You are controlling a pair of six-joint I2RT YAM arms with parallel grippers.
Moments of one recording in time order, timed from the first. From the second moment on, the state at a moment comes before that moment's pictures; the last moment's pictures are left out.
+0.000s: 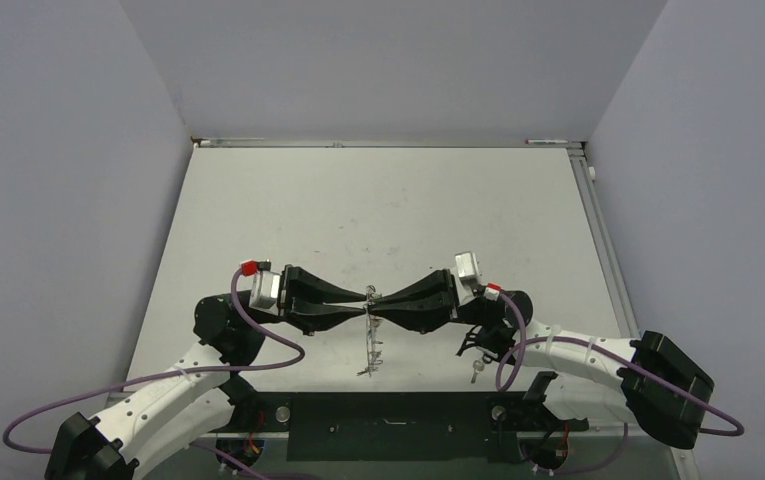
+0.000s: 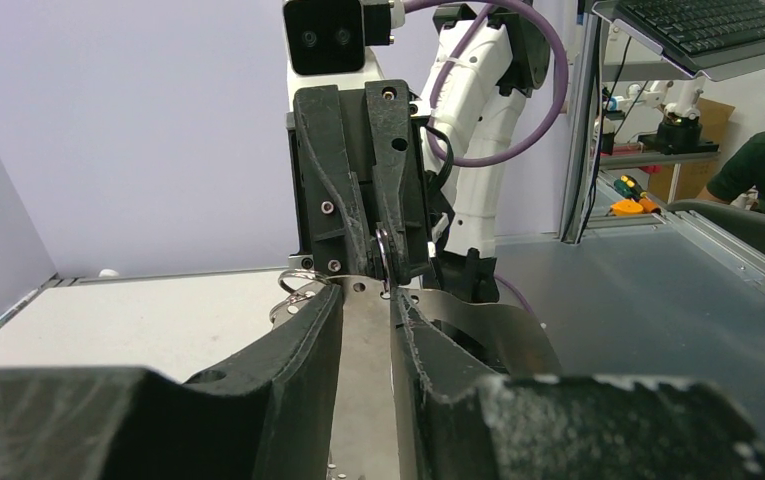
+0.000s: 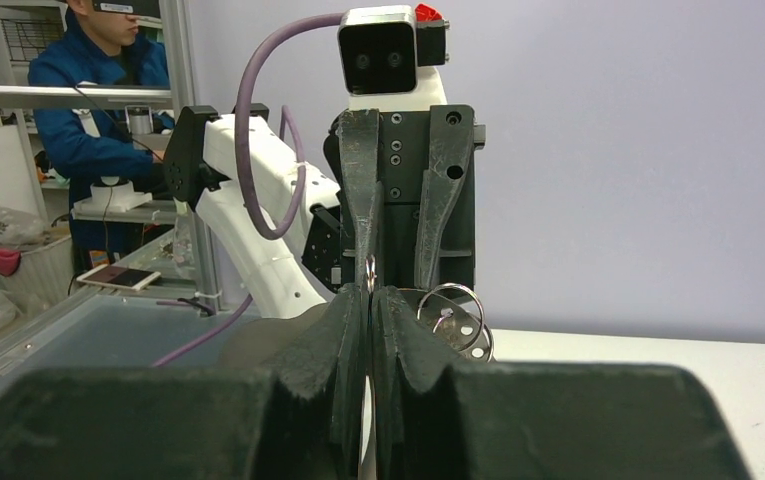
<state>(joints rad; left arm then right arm) -0.65 0.76 0.38 1.05 0.87 -0.49 0.94 1.14 0.44 1.37 -0.64 0.41</state>
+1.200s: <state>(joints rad) -0.65 0.72 0.38 0.94 0.81 -0.44 1.00 1.05 0.45 1.15 -0.49 0.17</state>
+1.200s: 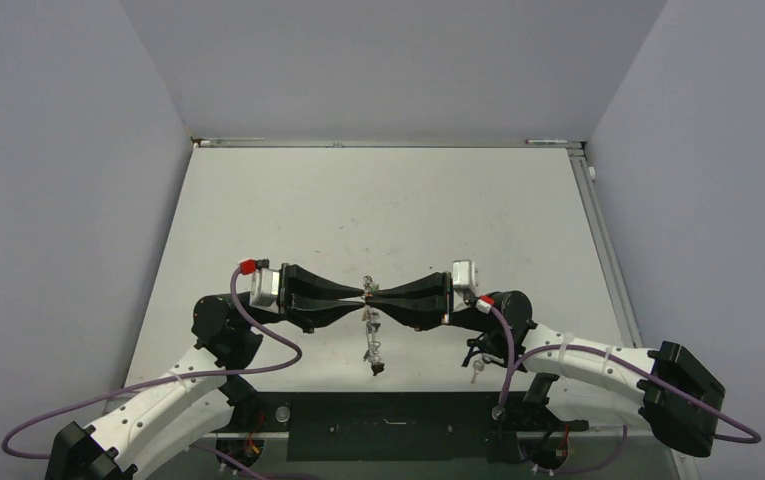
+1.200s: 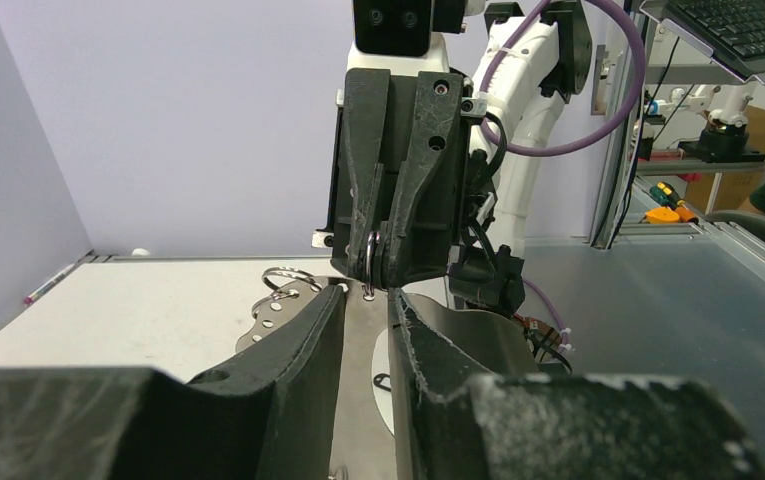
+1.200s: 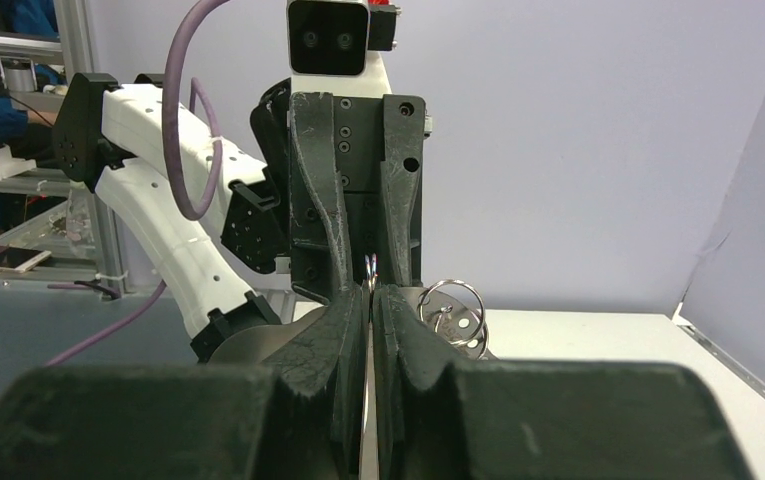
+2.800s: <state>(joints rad) -0.64 0.70 0.36 0.92 0.79 -0.44 1.00 0.96 0.45 1.04 -0.48 0.15</state>
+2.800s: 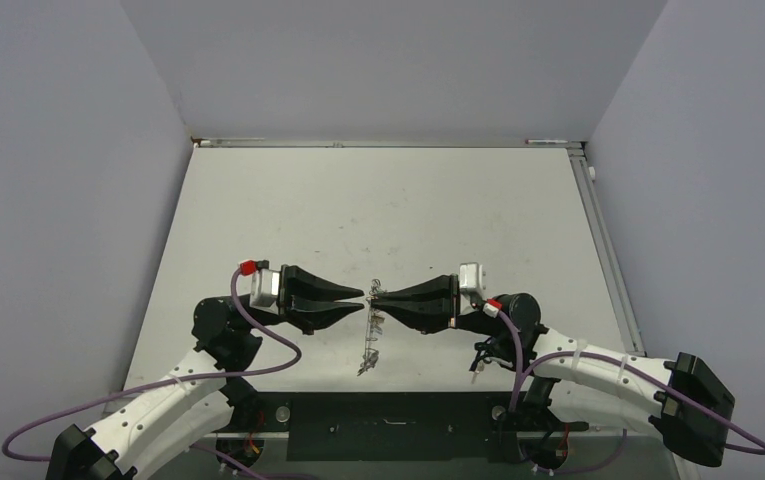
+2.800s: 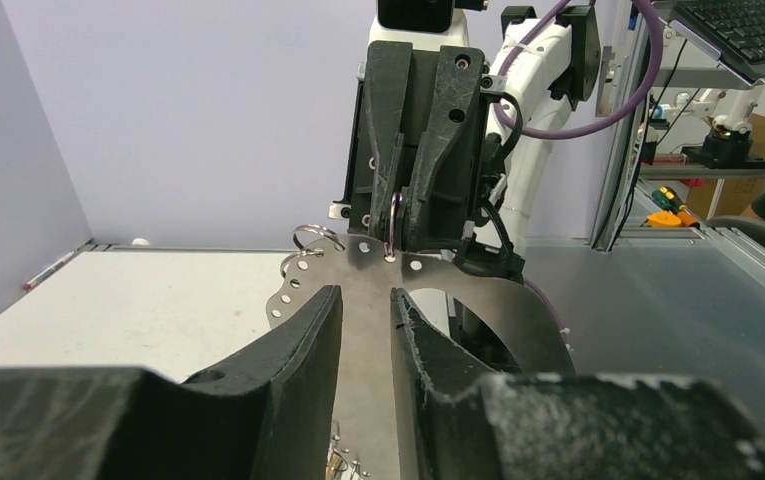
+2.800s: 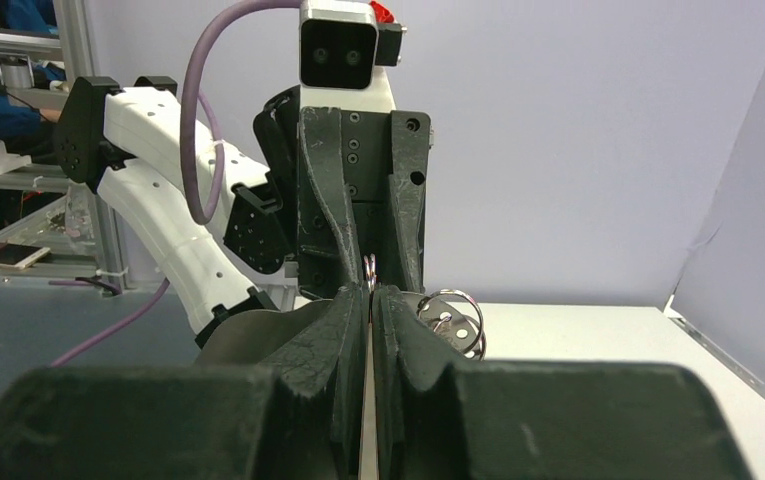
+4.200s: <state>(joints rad) -0.63 0.72 0.36 0.96 0.85 -0.48 0.99 1.06 0.46 1.11 -0.55 0.18</state>
